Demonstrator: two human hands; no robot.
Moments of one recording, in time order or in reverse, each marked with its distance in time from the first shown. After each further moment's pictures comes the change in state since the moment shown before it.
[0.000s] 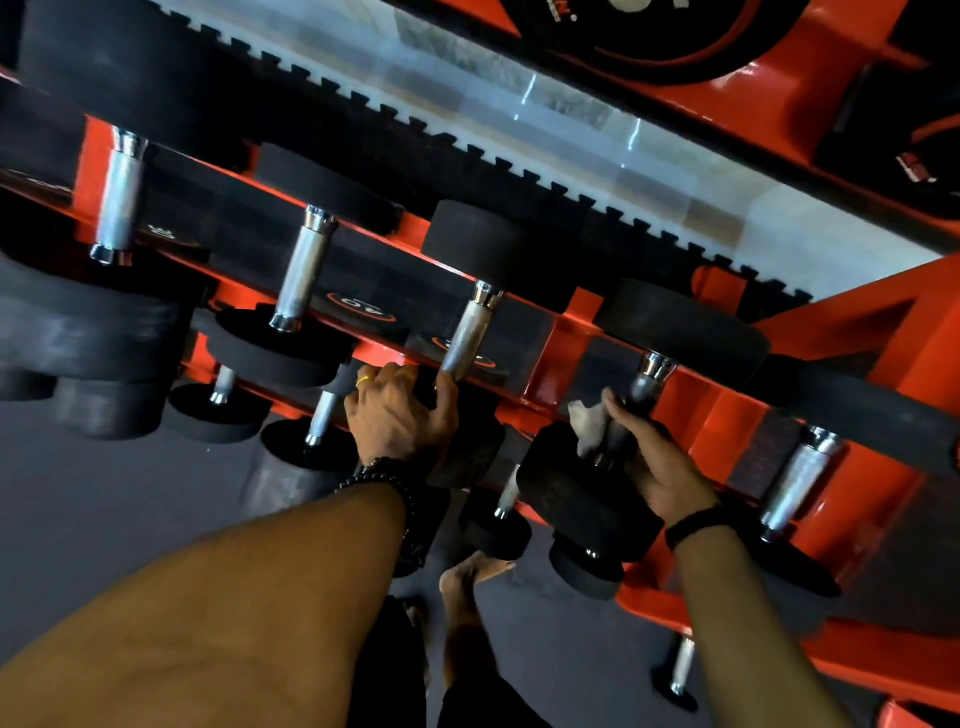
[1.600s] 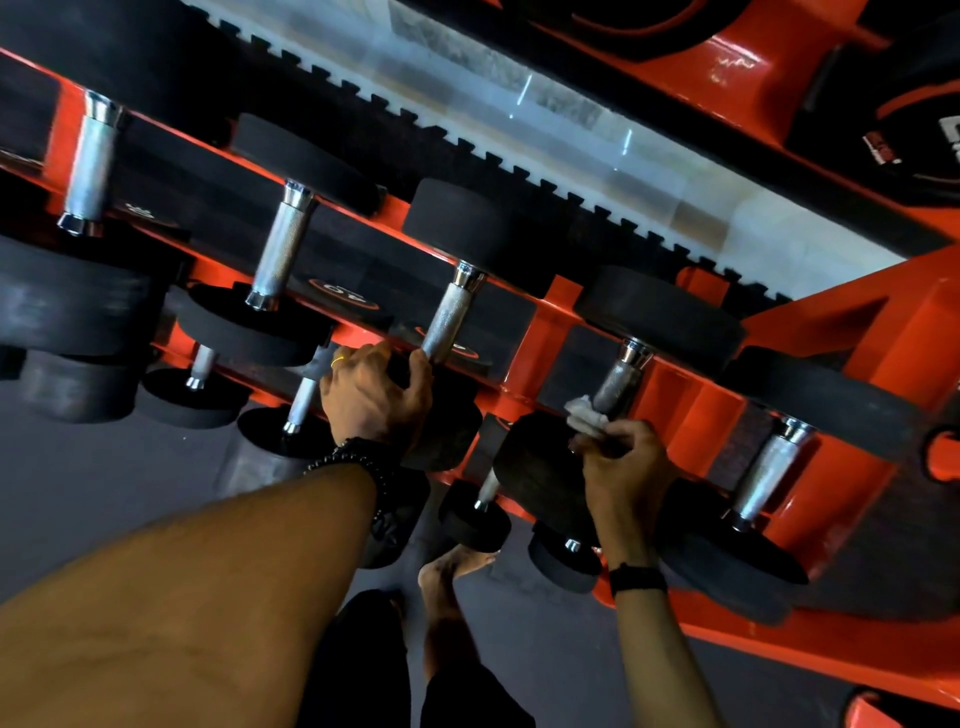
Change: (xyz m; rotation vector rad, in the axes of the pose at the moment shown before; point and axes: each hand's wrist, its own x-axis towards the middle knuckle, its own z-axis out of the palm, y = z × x) left_hand -0.006 0.010 -0.009 -0.121 0.063 -0.017; right_hand -0.014 0.044 0.008 -0.657 0.718 -0.663
